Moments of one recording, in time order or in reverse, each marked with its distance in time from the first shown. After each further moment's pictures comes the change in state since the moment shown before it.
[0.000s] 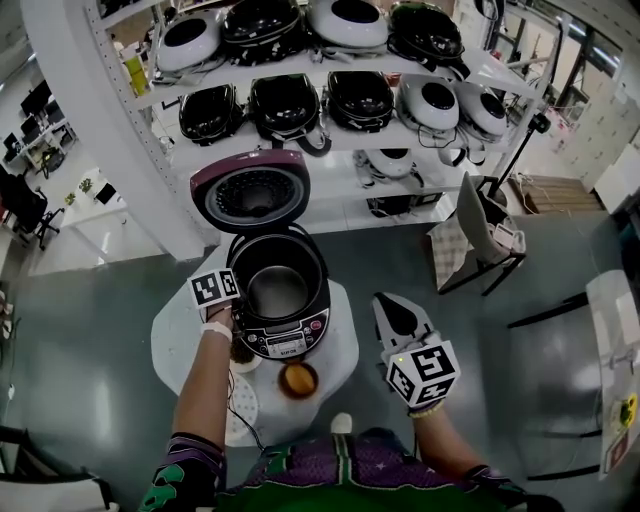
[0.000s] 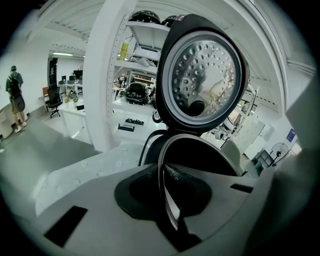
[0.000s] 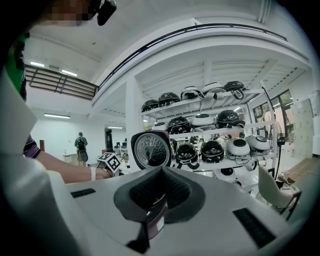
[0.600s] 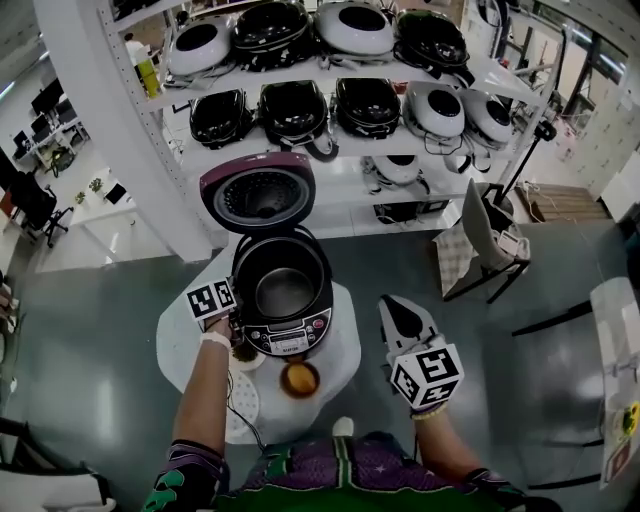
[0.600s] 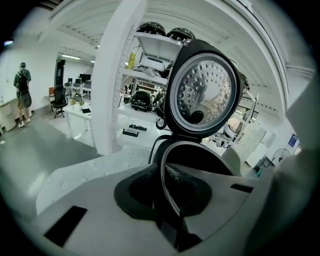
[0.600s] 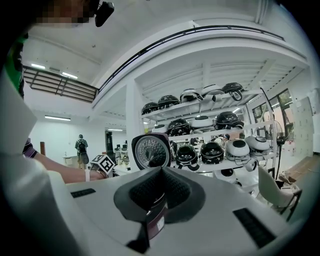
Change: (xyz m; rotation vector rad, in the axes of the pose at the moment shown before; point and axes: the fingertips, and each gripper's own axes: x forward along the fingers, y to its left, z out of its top) left arm -0.034 0.013 -0.005 -0.043 -0.099 0.011; right arm -0.016 -0.004 0.003 0.010 -0.024 0.004
